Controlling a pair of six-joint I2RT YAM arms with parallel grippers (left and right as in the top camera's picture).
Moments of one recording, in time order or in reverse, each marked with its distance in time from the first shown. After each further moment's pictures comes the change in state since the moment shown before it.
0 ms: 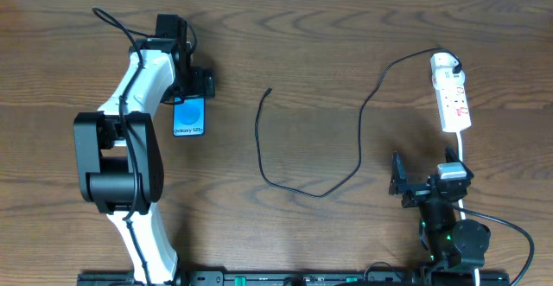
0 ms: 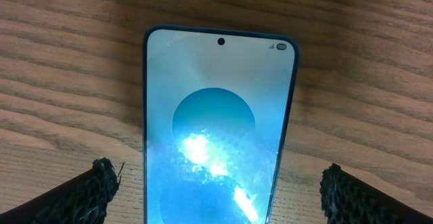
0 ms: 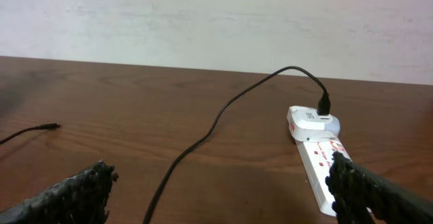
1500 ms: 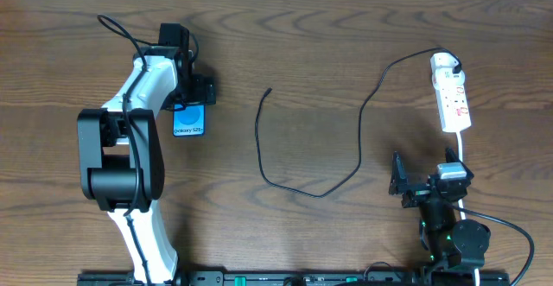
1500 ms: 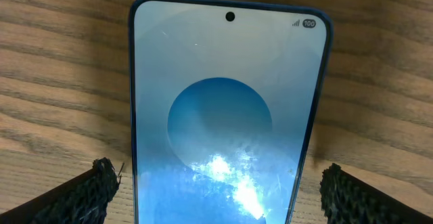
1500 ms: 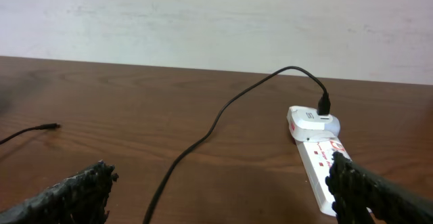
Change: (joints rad) left arm 0.000 0.017 -0.061 0.051 -0.009 0.000; right arm 0.000 0.000 0.000 0.000 0.000 0.000
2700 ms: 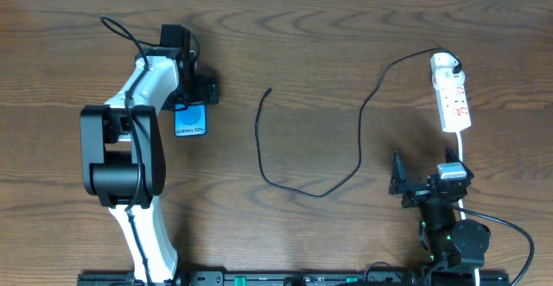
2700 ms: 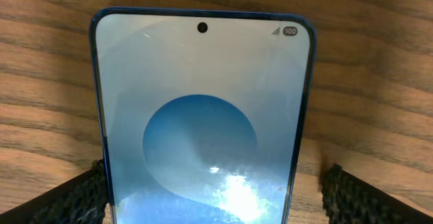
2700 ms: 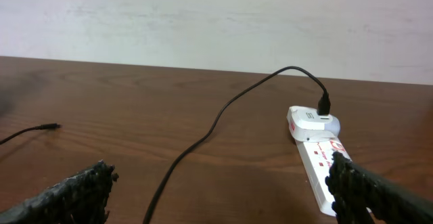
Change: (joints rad) left arm 0.001 0.032 0.003 0.029 0.048 0.000; right arm 0.000 0.000 0.000 0.000 0.000 0.000
